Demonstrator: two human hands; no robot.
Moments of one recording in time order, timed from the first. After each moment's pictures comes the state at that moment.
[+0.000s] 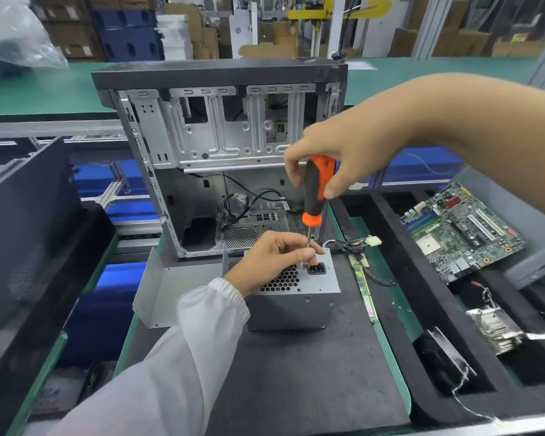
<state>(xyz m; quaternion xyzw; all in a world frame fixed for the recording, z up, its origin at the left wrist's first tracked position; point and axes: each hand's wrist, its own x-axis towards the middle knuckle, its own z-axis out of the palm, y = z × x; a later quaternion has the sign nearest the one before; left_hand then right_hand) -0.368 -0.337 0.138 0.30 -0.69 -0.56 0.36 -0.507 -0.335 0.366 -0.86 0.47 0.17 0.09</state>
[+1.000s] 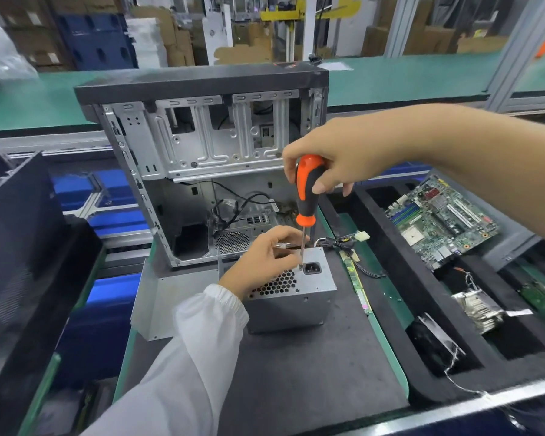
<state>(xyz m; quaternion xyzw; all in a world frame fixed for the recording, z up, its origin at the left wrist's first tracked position) -0.363 -0.338 0.144 0.36 -0.70 -0.52 0.34 -0.522 -0.326 0.356 -0.86 0.49 0.05 0.13</state>
